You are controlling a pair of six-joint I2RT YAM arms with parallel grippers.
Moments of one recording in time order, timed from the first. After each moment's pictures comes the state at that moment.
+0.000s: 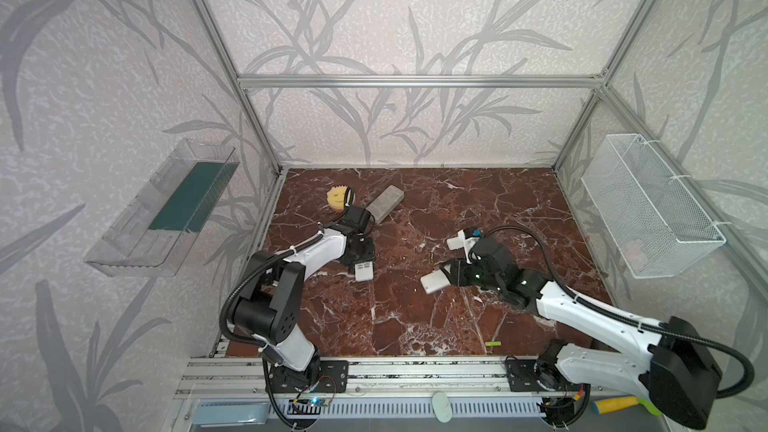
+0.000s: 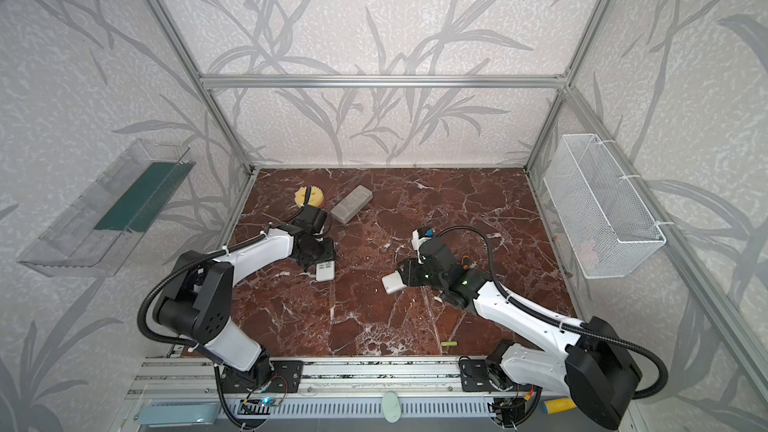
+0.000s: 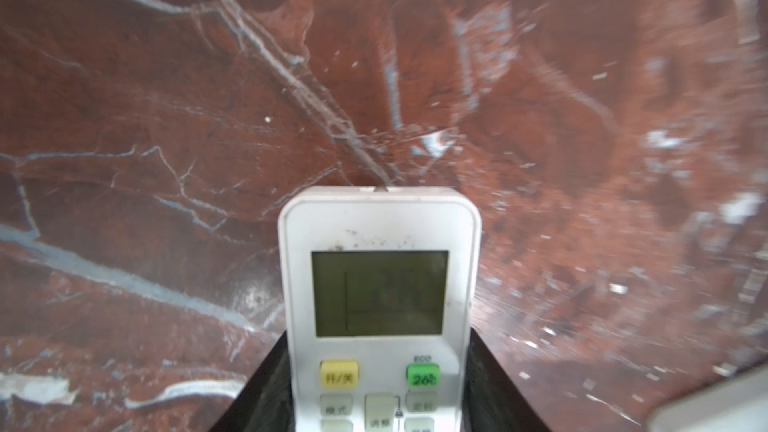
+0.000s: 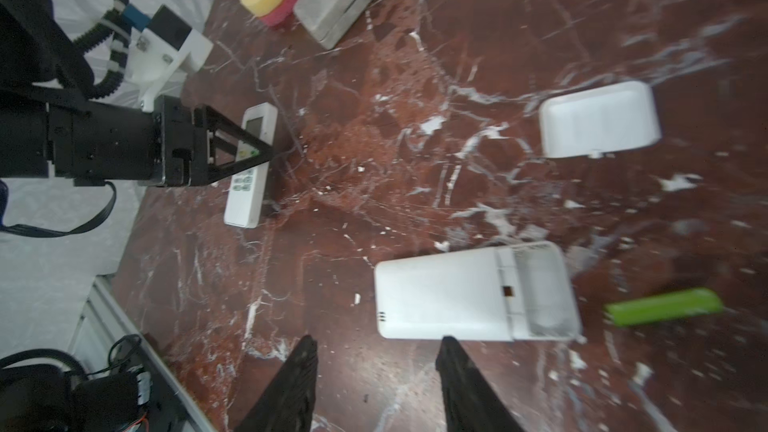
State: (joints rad) left arm -0.34 1.61 0.97 -0.56 0.04 -0.53; right arm 0.76 1.19 0.64 -0.11 -0.07 0.68
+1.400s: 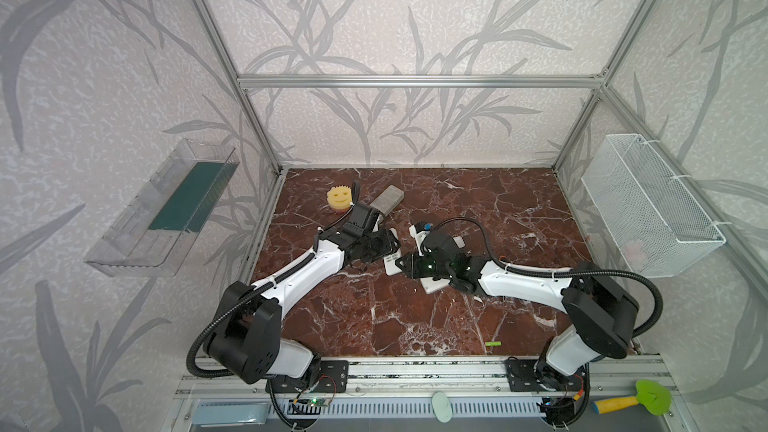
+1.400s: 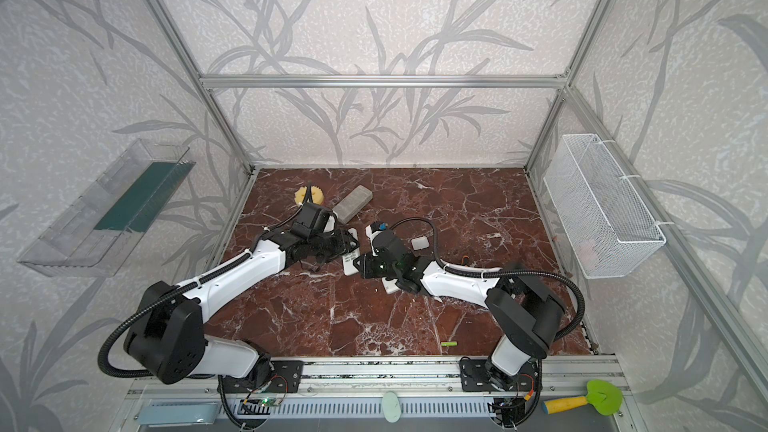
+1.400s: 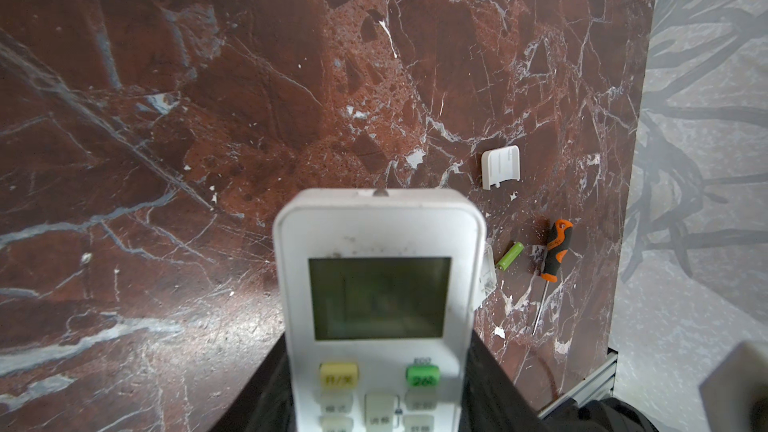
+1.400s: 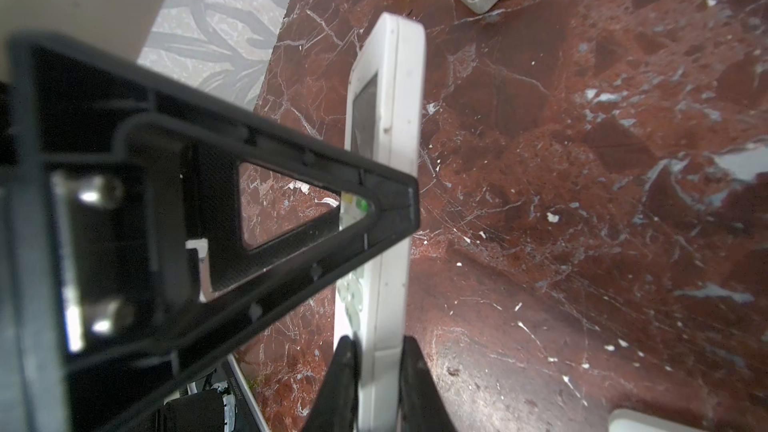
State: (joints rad) left arm -0.47 1.43 0.96 -0.45 0.26 -0.78; right arm 0.91 1.62 0.90 0.13 -0.15 0.78
